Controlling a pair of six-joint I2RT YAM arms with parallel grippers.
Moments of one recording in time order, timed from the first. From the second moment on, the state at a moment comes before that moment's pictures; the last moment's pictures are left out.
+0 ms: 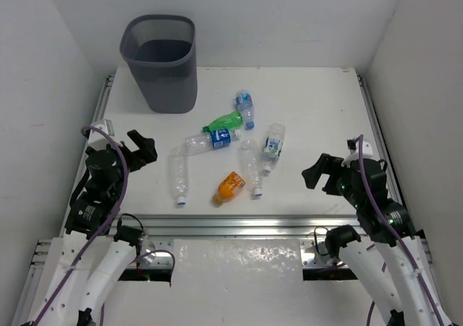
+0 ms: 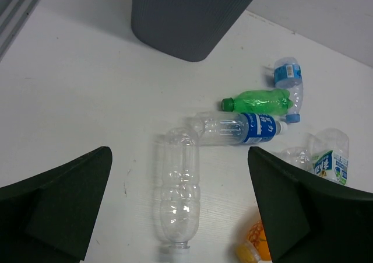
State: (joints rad) left arm -0.20 0.52 0.78 -0.56 -0.29 -0.44; right arm 0.28 0.46 0.73 -0.82 0.04 0.45
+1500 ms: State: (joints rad) left arm -0.21 0.77 0.77 -0.42 0.10 -0.49; right arm 0.41 1.42 0.86 -0.29 0.19 0.39
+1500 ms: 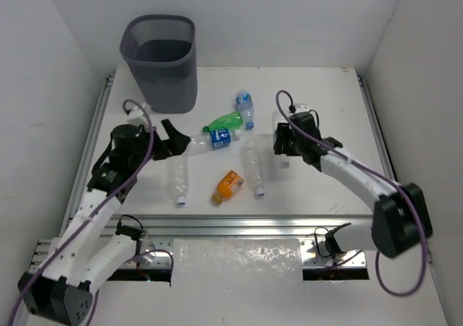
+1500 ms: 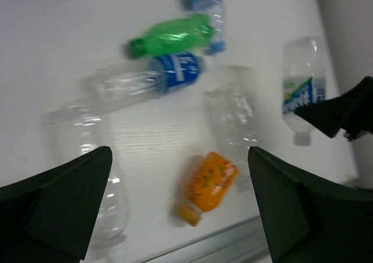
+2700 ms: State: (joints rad) left arm -0.53 1.51 1.74 -0.32 -0.07 -0.63; right arm 0.49 0.79 0.82 -0.38 0.00 0.38
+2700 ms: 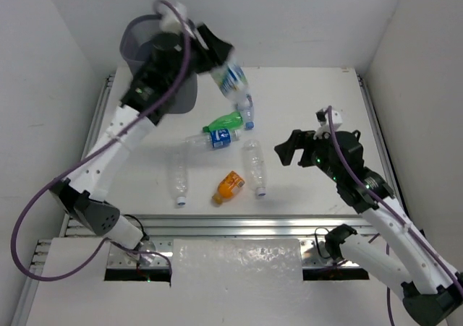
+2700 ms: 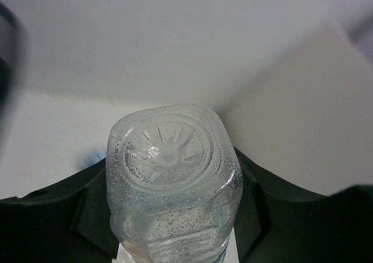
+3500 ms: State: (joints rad) left arm 0.04 2.07 2.38 -0.38 -0.21 -0.61; right arm 0.49 1.23 0.68 -0.32 -0.06 0.35
